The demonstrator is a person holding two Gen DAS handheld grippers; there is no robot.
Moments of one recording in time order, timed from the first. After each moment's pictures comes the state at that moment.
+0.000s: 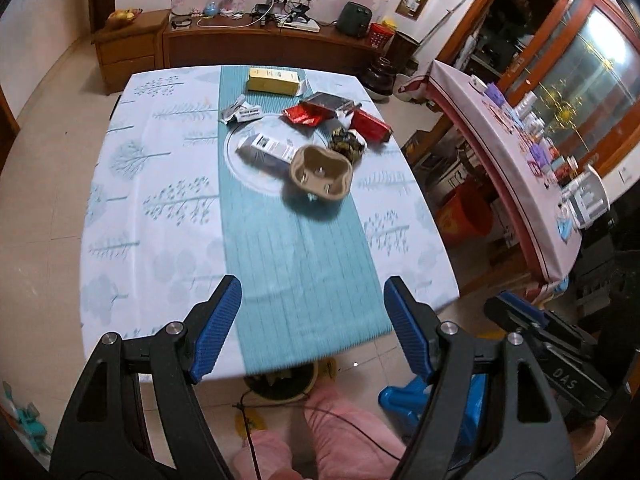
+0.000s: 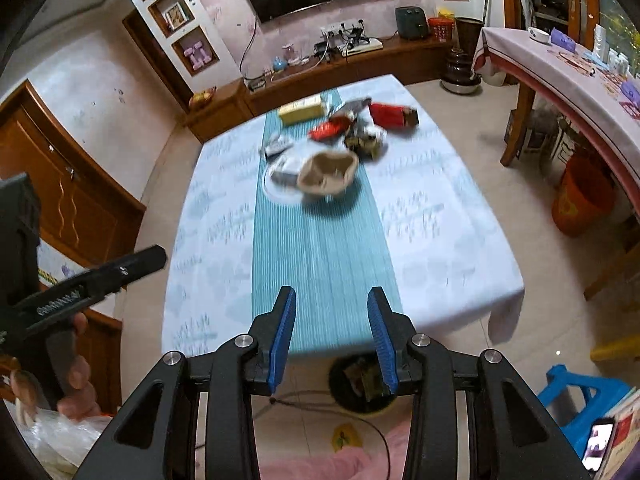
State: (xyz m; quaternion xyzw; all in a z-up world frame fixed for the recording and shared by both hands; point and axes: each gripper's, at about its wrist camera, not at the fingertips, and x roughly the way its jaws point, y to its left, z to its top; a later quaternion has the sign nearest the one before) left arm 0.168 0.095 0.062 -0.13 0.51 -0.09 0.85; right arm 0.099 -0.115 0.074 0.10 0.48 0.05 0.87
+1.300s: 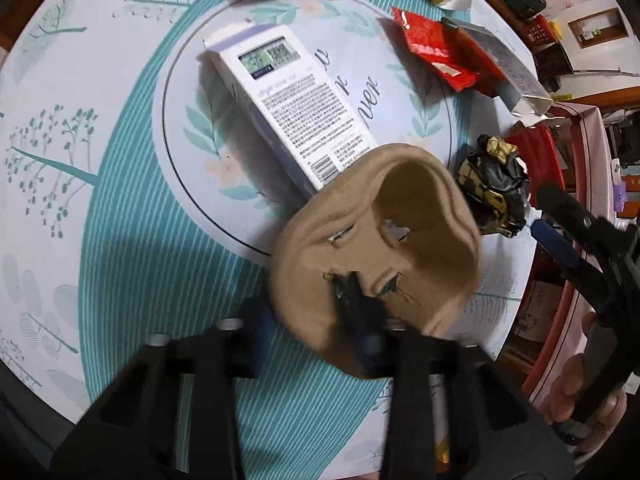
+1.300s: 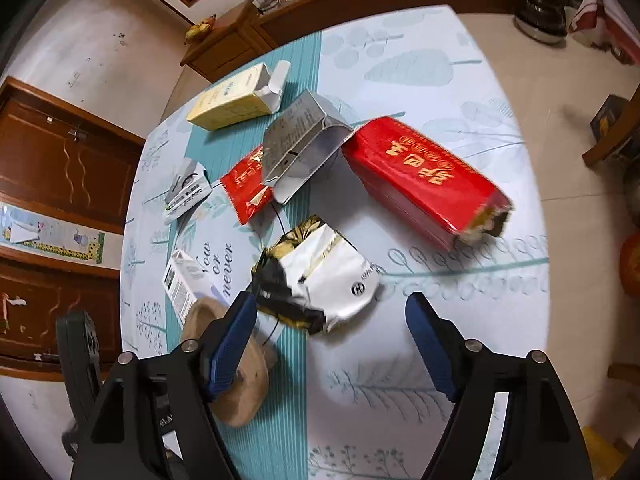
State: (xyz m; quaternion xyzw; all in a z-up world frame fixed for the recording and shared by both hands) left arm 0.424 0.037 -0.198 -0.30 0.66 0.10 0.68; right arm 0.546 -0.193 -0.133 0.11 0.62 0.16 0.76
